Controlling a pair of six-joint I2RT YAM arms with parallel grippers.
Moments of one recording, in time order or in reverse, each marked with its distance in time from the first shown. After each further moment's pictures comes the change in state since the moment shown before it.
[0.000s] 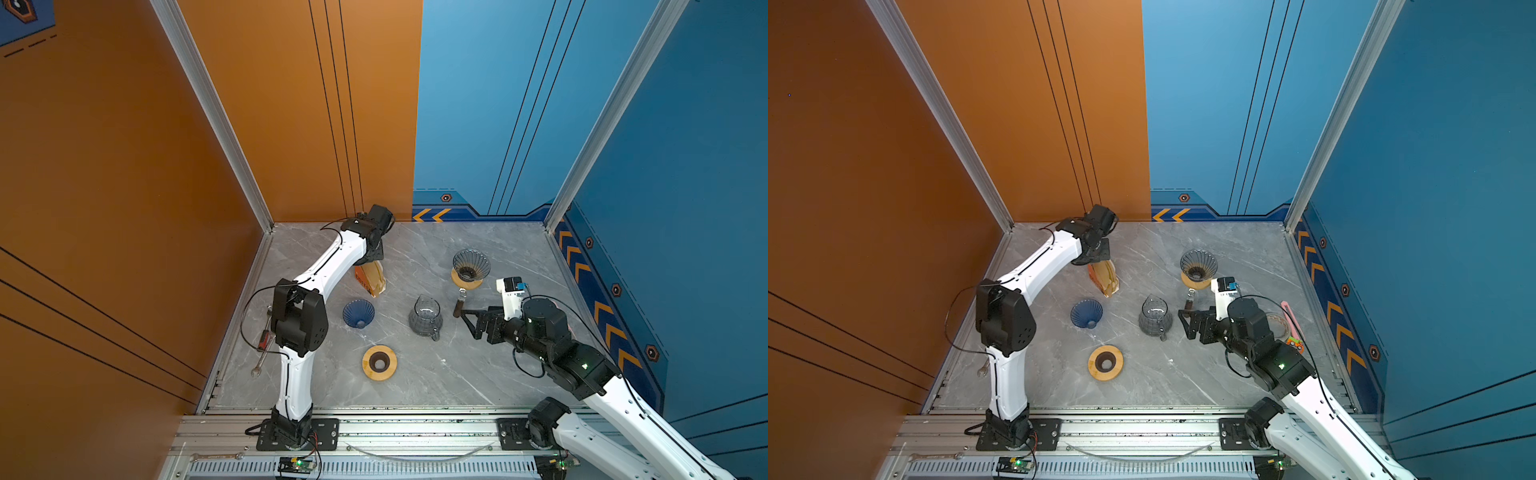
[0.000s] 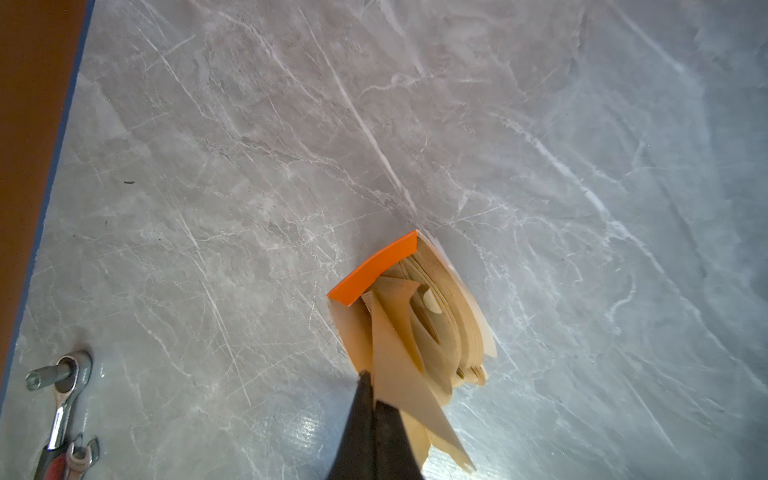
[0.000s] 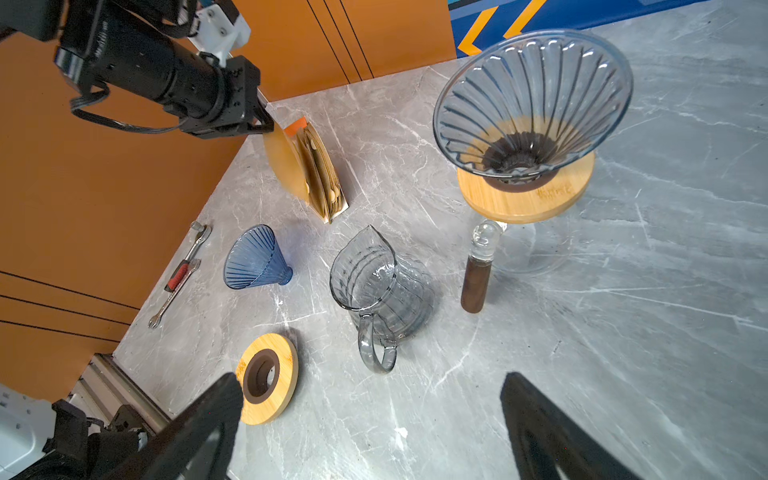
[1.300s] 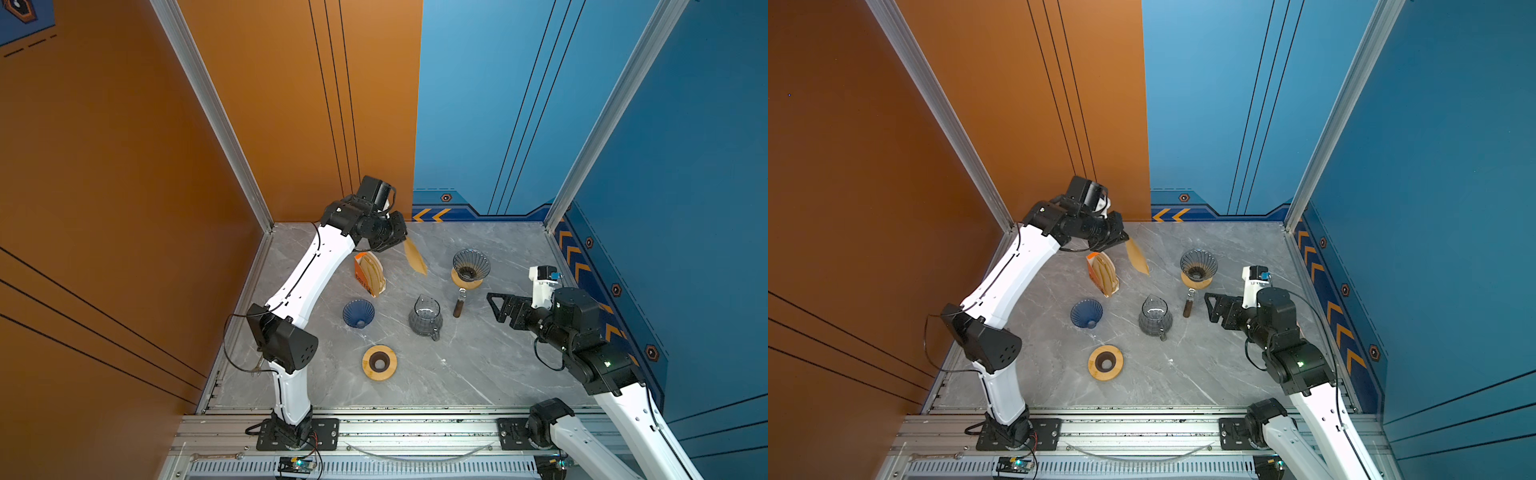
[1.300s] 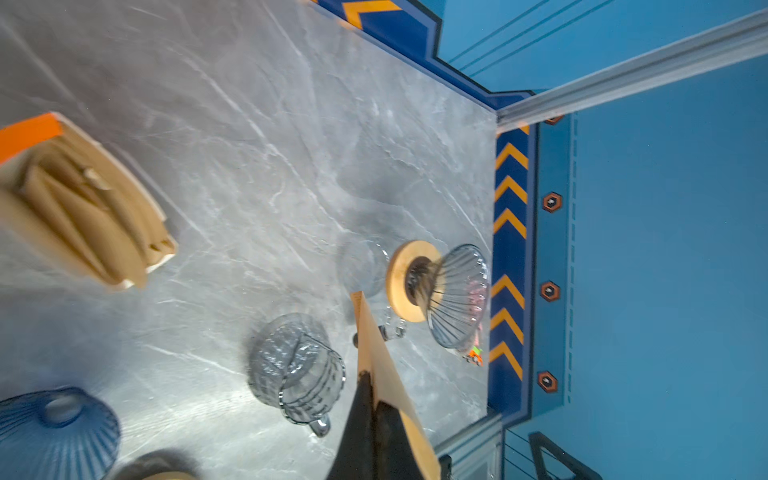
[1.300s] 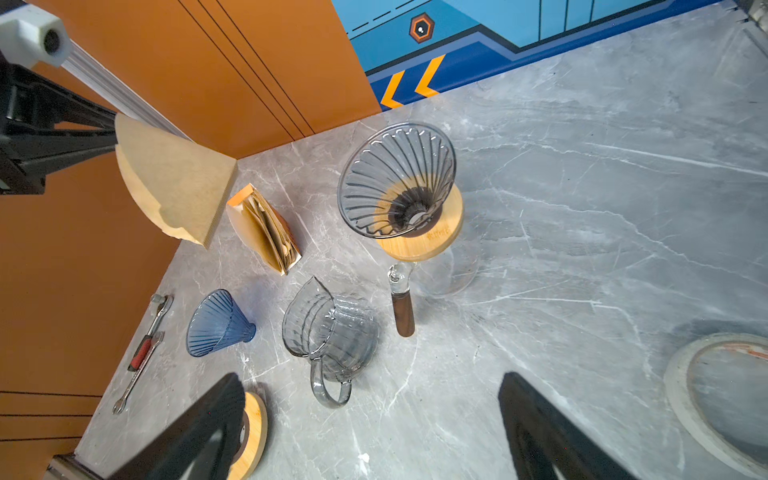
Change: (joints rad) left arm -0.087 -0.121 0.265 -0.051 0.643 -0.278; right arm -0.304 -0.019 0.118 -0.134 -0.081 -0.034
